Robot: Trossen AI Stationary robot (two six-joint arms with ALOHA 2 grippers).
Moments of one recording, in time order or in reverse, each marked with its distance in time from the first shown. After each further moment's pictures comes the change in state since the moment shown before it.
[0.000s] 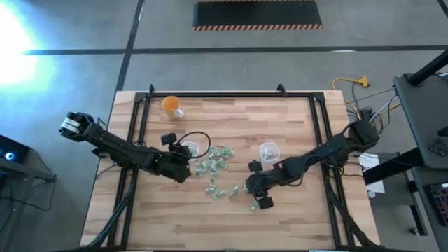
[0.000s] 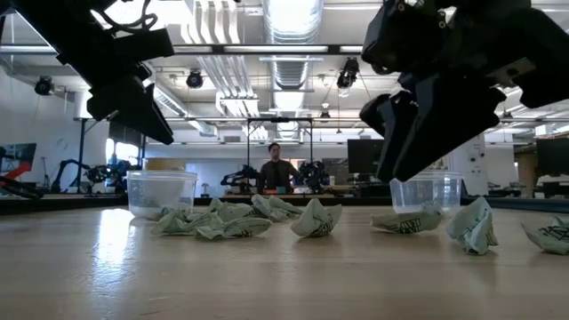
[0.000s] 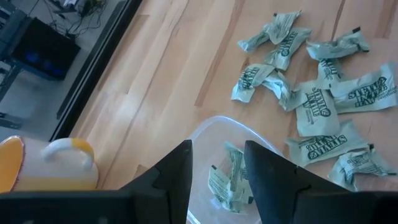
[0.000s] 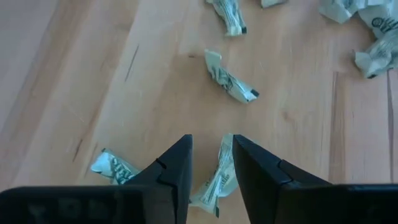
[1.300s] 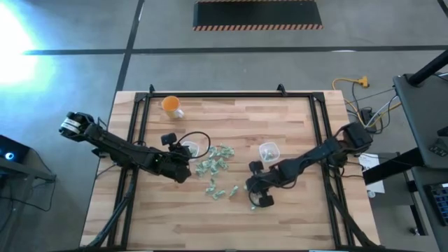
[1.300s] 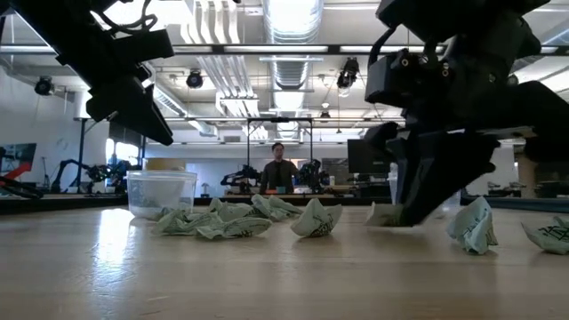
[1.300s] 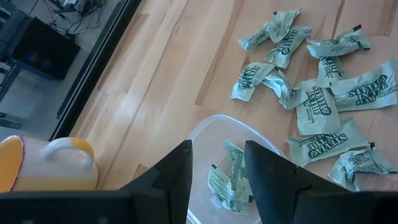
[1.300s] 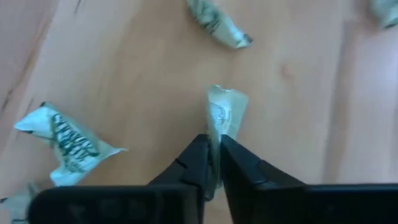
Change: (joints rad) left arm 0.000 0.001 -0.003 0.000 0.001 0.000; right arm -0.006 0.069 -0.001 -0.062 0.050 -0.057
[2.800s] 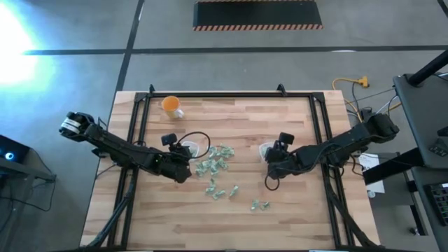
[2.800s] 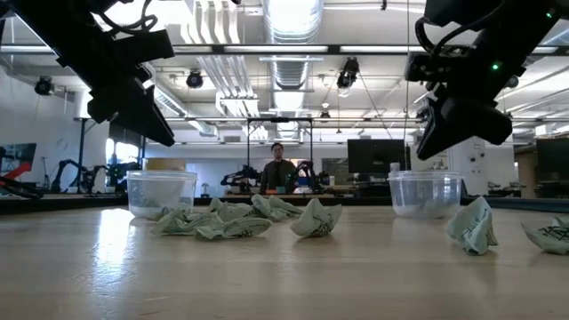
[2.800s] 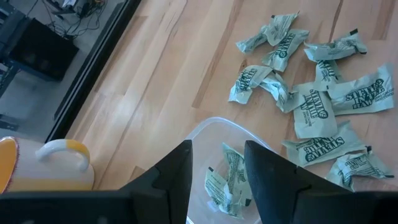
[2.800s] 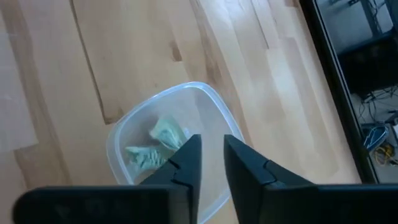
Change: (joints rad) left arm 0.000 0.000 -0.011 0.030 0.000 0.003; right arm -0.047 -0.337 -0.105 -0.481 0.608 0.337
